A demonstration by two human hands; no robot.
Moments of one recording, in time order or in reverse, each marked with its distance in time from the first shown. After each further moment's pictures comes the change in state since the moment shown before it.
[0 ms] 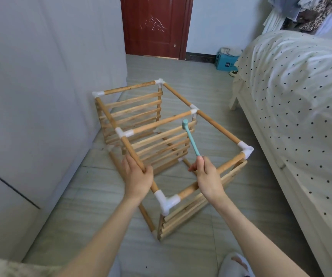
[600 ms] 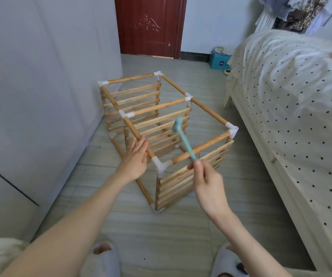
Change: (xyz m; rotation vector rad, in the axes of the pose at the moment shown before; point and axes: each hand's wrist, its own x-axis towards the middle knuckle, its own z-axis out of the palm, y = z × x) left_hand 0.036 0.003 -0.018 0.491 -0.343 0.421; right_hand -0.065 -0.034 -0.023 0.051 0.101 -0.159
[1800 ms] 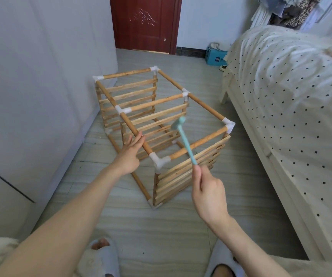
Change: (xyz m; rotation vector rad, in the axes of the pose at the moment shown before) left_hand 0.002 -0.013 -0.008 -0.118 -0.097 -0.009; right_hand -0.023 0.015 0.007 -0.315 0.054 -0.099
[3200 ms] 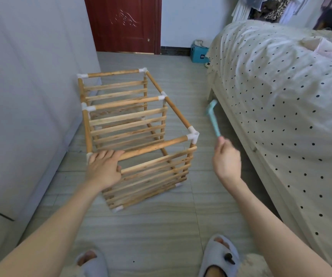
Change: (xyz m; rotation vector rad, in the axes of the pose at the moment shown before) left_hand -0.016 0.014 0.004 0.588 0.165 -0.043; right_hand 0.086 0.069 -0.046 -0.102 0.192 0.389
